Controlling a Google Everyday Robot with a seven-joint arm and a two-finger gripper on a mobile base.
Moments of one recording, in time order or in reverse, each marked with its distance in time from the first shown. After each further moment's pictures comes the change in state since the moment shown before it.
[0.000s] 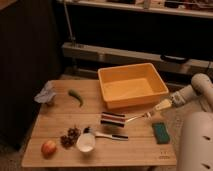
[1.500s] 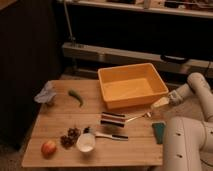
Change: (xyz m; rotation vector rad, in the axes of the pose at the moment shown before) arm 0.011 0.013 0.010 0.069 -0.065 0.141
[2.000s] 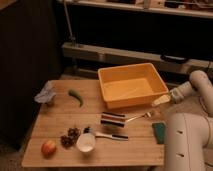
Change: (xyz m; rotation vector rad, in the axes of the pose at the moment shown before) arm 0.003 -0.017 -0.010 0.006 0.033 -0.027
